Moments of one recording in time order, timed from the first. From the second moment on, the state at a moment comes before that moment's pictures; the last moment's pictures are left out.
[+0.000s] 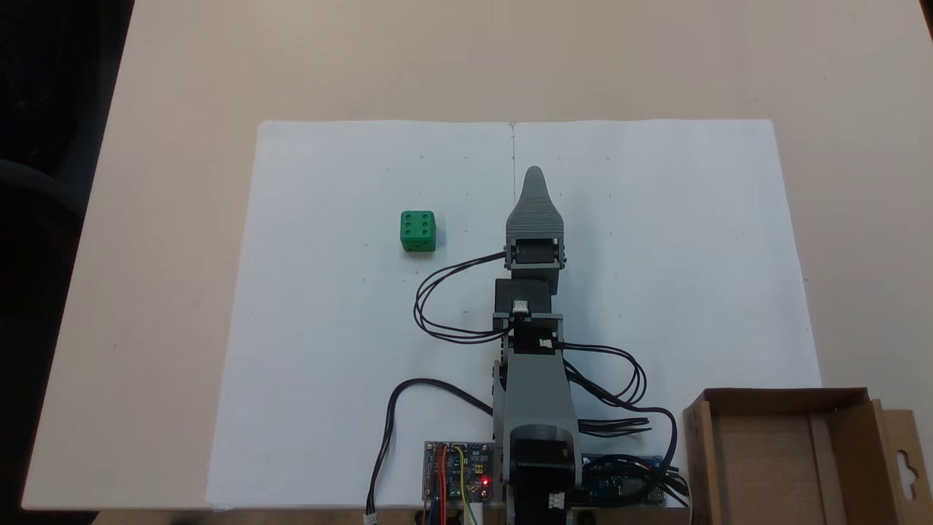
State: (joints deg) arm 1.4 128.8 175.2 -65.9 -2.5
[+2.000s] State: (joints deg) arm -23.7 128.3 119.4 33.0 16.3
